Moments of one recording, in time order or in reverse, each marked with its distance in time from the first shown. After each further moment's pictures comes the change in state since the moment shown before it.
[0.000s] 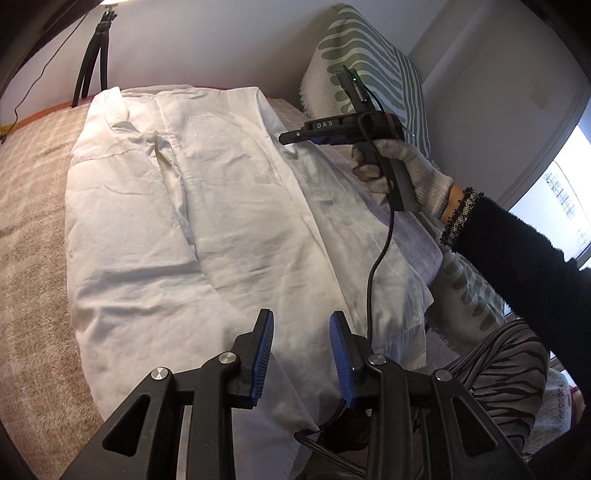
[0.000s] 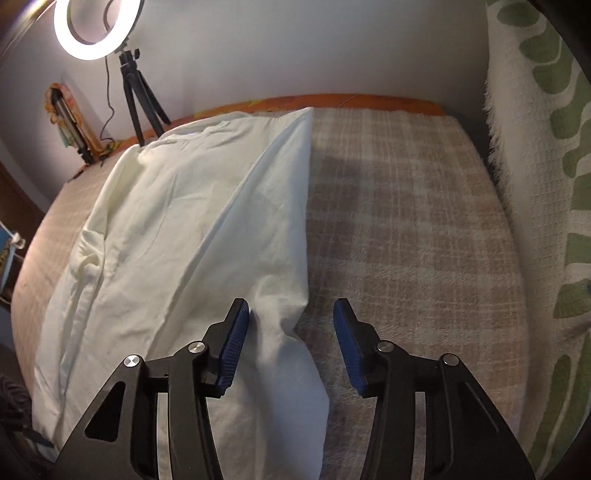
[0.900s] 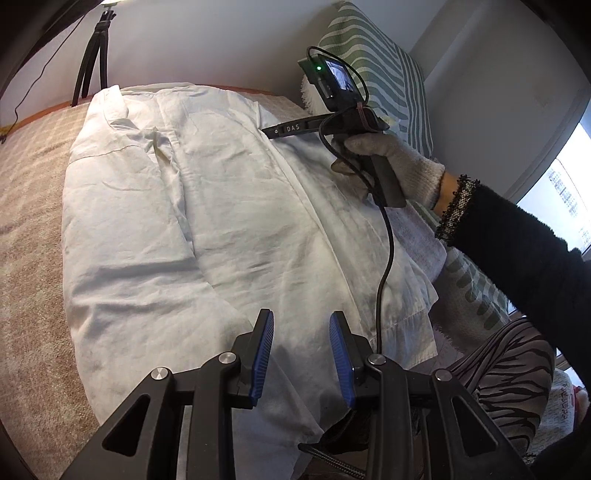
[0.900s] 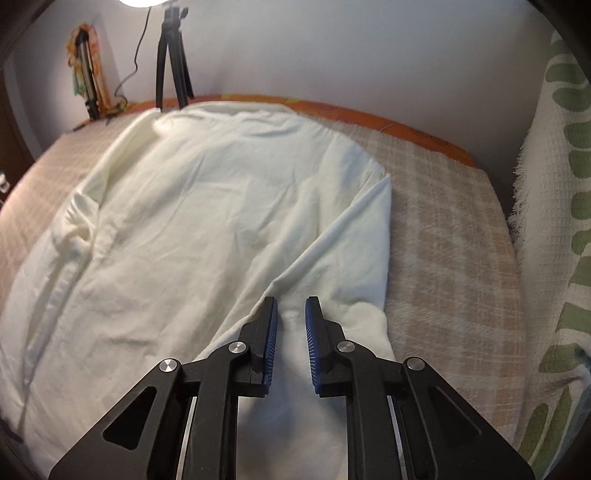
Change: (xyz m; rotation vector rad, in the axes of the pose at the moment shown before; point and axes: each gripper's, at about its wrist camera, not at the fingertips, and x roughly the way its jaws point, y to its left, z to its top) left arm 0.003 -0.004 -0.004 0.011 -0.001 0.025; right arm 0.029 0.050 0.007 -0.232 -0.034 -0.163
